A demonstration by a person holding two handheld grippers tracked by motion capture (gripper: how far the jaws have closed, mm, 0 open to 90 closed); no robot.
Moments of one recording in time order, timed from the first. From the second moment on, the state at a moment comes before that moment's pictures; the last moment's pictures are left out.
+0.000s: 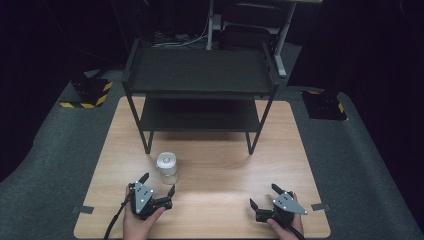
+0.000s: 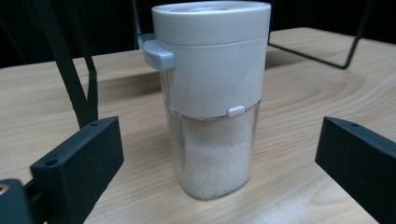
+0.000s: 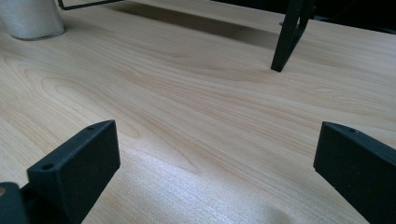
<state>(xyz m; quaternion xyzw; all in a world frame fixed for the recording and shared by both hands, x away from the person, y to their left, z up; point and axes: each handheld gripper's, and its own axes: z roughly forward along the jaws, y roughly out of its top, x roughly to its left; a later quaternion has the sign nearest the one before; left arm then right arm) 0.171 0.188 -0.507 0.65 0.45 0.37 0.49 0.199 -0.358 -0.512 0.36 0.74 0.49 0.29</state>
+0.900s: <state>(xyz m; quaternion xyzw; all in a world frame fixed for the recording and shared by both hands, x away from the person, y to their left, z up) 0.197 0.114 -0.514 0.57 0.52 0.44 0.46 0.198 -0.361 -0.514 0.36 0.73 0.50 0.29</state>
